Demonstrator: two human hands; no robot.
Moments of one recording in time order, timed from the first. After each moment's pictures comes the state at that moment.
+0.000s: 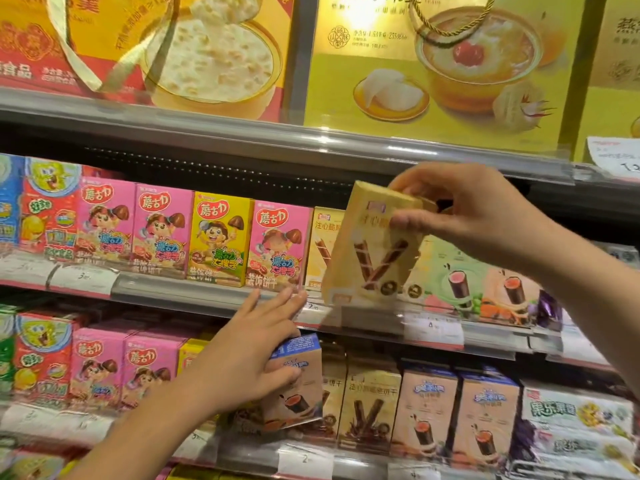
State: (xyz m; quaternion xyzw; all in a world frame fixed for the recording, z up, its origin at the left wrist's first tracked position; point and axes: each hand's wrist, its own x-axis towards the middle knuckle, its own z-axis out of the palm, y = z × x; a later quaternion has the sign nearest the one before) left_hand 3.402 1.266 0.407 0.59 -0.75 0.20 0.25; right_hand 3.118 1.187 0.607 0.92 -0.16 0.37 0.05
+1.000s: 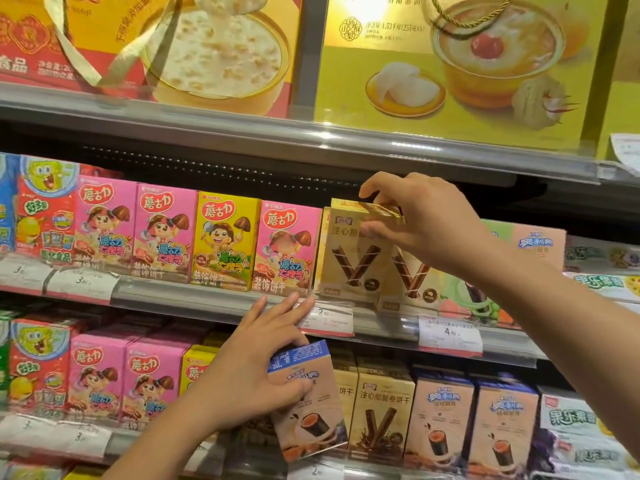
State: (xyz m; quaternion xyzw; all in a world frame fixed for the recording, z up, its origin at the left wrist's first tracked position) left_hand 3.409 1.261 0.397 0.53 -0.75 0.12 0.38; right_hand 3.184 1.162 0.590 0.88 -0.20 0.36 0.25
